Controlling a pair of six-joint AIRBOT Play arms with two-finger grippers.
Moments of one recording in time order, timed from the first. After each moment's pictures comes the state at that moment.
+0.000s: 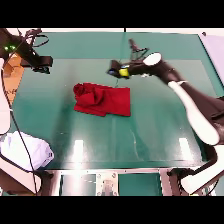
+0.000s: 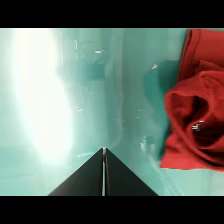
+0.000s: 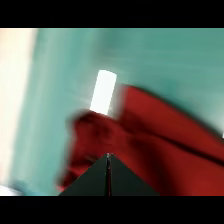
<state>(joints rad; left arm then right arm) 0.04 -1.80 2.08 1.44 -1.62 -1.48 0.29 -1.75 1.61 -0.71 0.88 1.50</state>
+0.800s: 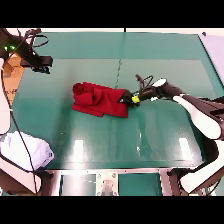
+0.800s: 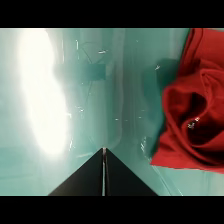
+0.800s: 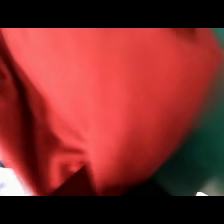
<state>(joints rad) 0.04 -1.80 2.08 1.43 -1.62 -1.49 0.21 -1.79 1.23 -0.52 1.02 1.27</state>
